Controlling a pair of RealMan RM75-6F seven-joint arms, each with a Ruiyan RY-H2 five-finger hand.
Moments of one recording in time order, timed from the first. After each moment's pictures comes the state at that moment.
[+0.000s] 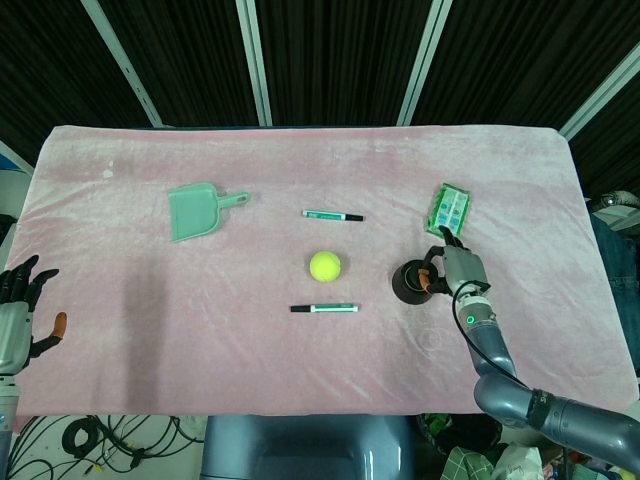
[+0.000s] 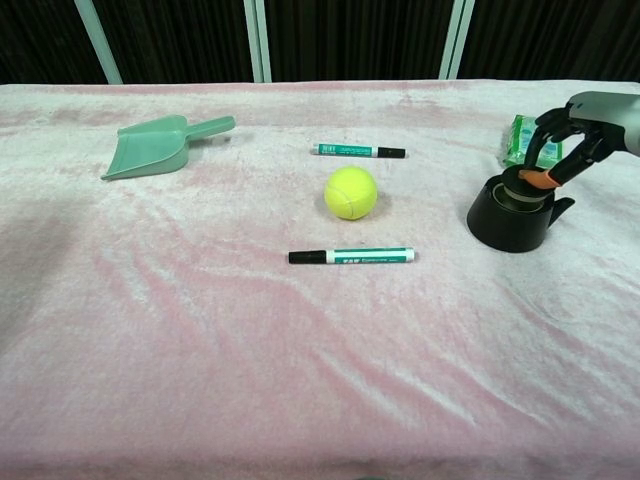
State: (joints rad) left arm -0.13 -1.16 -0.12 -1.69 1.32 1.43 0.11; right arm 0.71 -1.40 0.32 -1.62 -0.48 0.94 -0.40
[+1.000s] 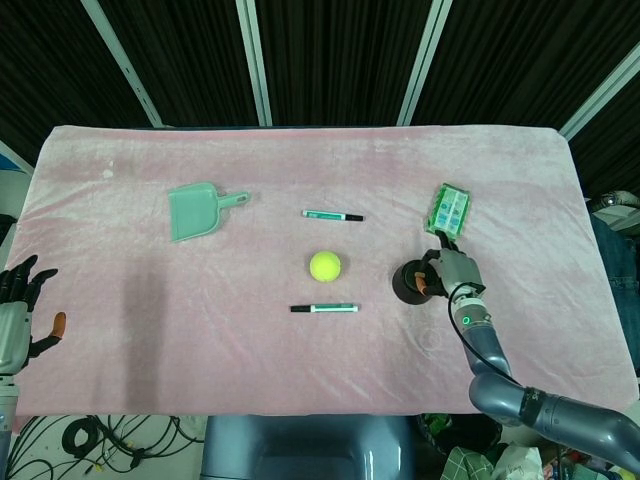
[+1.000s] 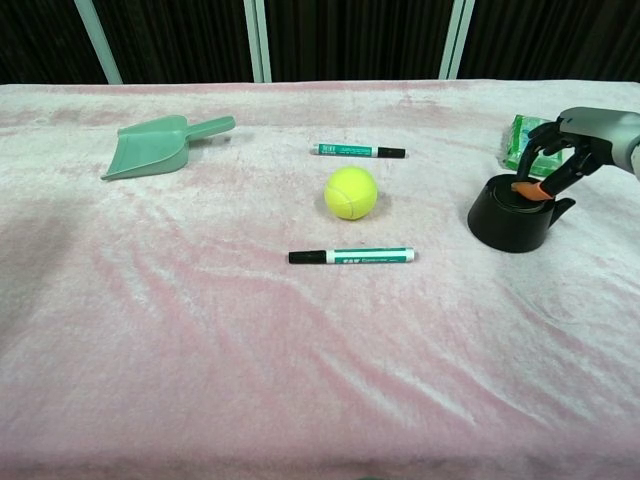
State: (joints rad) left arm -0.13 -1.16 -0.12 -1.69 1.32 1.43 0.11; right arm 0.74 -1.43 0.29 -1.58 -0.48 0.93 -0.35
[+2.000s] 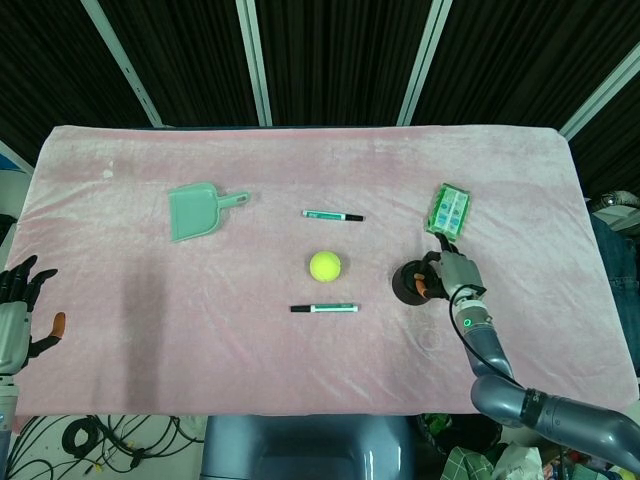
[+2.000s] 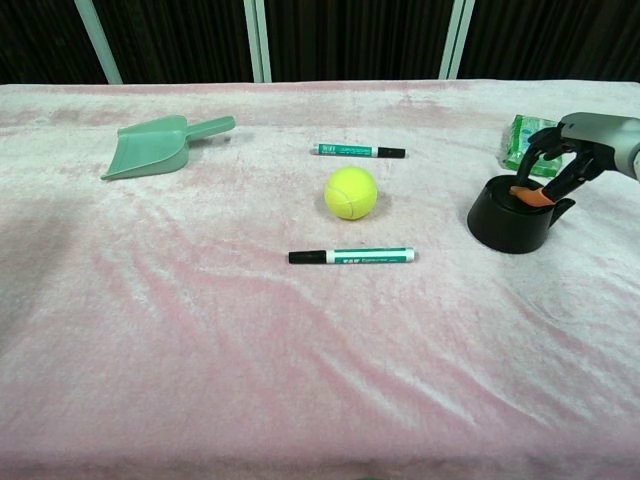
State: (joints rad) left arm -0.13 -1.16 -0.12 -1.70 1.31 1.43 0.11; right arm 0.74 -1.42 0.26 -1.57 -0.51 0.92 -0.31
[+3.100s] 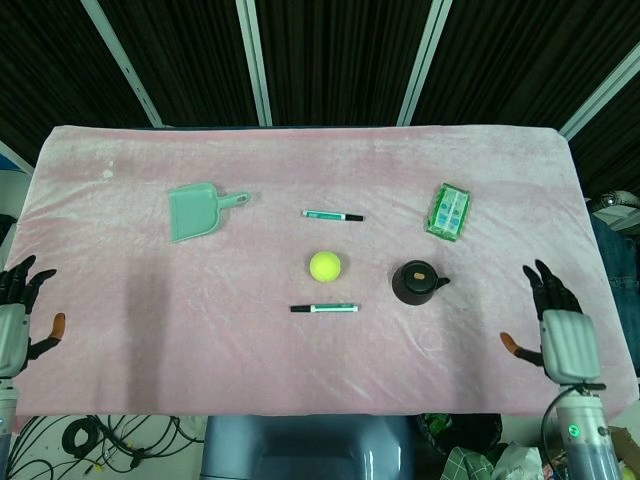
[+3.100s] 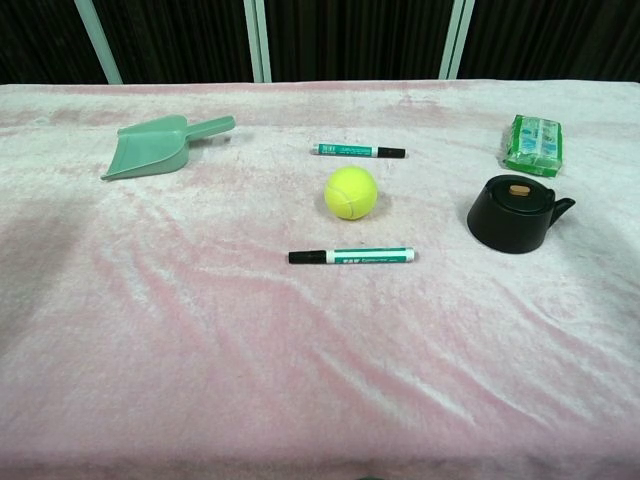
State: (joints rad) left arm -0.12 -1.16 -0.11 -1.70 1.34 1.47 0.10; right arm 0.20 -1.15 -0.01 -1.84 -1.34 1.55 -0.19
